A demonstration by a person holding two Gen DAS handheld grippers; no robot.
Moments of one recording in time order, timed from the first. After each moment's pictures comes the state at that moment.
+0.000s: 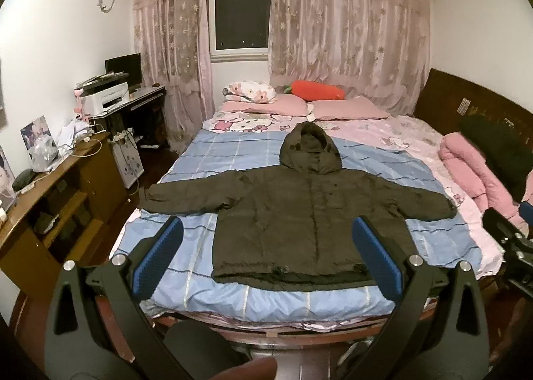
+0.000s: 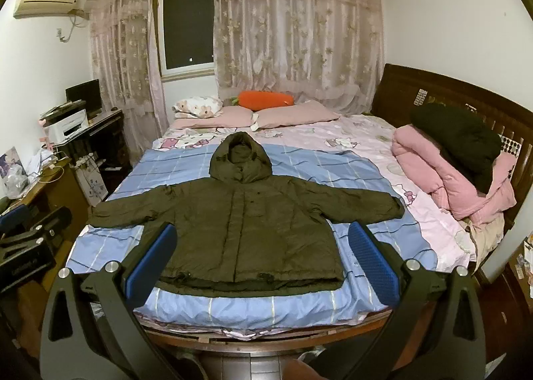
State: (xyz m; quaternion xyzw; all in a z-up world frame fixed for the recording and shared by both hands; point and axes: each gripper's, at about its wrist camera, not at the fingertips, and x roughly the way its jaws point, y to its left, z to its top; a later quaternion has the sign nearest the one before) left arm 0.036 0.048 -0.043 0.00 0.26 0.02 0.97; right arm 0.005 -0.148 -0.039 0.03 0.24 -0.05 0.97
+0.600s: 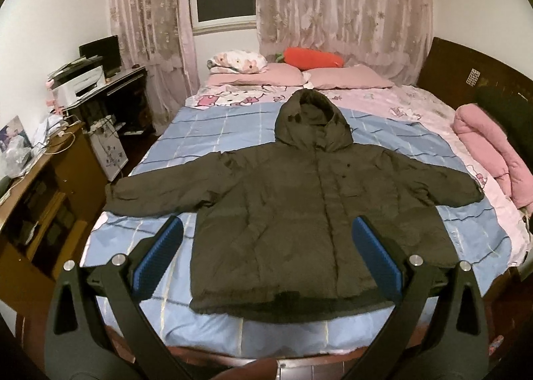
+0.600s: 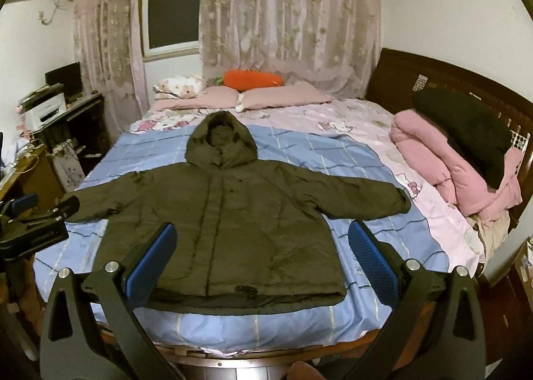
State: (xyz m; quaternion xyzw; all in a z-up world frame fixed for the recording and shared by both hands) left arm 0.199 0.042 -0.127 0.02 0.32 -0.01 0.95; right arm 0.106 -0.174 -0.113 0.02 0.28 -0.08 0.96
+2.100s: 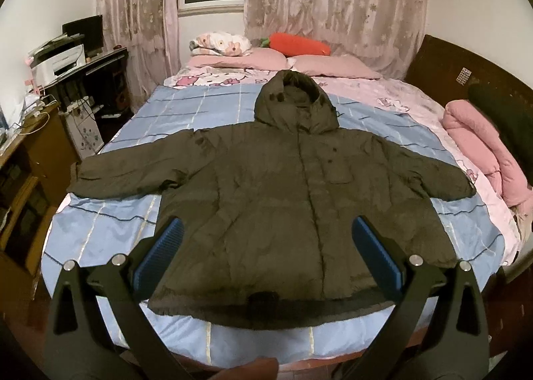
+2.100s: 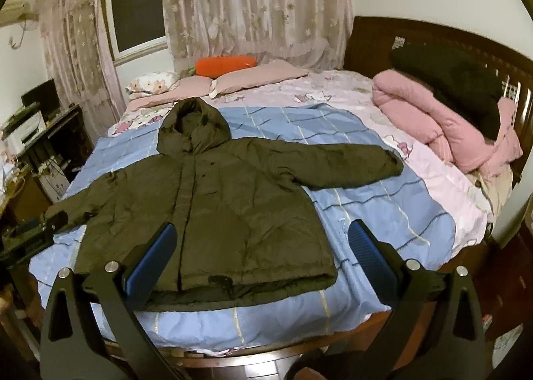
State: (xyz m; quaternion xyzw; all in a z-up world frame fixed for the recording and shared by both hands) left arm 0.218 0.035 -0.178 -0.02 0.33 -0.05 0.94; right arm 0.109 -0.234 -0.160 0.10 0.30 -0.11 0.94
